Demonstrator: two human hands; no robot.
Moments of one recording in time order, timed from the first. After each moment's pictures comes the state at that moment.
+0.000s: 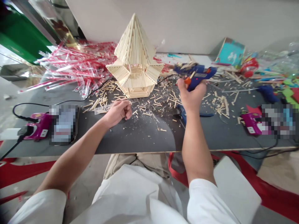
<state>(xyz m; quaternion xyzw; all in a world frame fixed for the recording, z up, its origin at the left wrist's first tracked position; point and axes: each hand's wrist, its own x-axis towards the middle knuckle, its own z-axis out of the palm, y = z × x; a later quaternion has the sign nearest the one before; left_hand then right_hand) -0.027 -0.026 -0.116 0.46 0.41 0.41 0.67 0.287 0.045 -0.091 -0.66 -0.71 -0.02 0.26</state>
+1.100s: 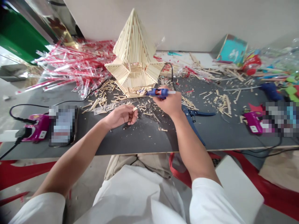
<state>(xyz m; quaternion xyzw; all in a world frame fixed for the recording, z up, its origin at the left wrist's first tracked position) -0.031 -0.028 -0.111 0.43 0.31 0.30 0.79 0.230 0.035 -0.123 -0.53 -0.76 -0.07 0.36</state>
